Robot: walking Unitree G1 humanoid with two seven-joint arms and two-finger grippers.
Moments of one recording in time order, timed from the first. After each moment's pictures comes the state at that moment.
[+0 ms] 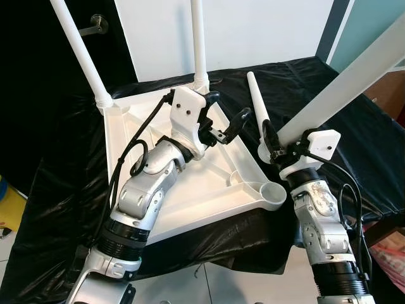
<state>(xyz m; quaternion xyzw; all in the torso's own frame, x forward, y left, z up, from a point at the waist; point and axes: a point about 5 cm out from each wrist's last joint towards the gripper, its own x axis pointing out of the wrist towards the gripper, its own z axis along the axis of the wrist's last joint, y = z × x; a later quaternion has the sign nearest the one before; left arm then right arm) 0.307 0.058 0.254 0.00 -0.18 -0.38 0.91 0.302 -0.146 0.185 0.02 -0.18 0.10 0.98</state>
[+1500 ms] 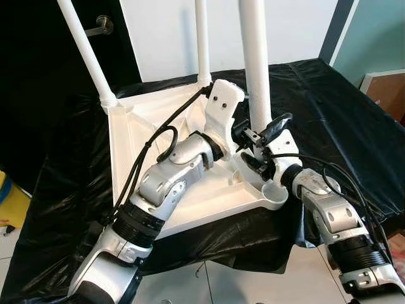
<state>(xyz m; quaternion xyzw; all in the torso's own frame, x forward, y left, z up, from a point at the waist) 0.298 0.005 0.260 -0.03 -0.12 -0.50 0.85 0.322 -0.137 0.163 -0.17 0.00 0.28 0.94</state>
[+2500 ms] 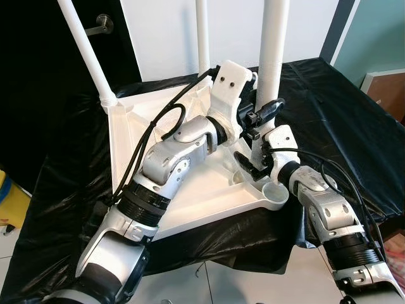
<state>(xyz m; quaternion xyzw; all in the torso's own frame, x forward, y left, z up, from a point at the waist) 0.313 -0.007 0.283 -0.01 -0.09 -0.50 0.86 0.327 -0.135 0.175 -0.12 -0.02 0.24 0.96</state>
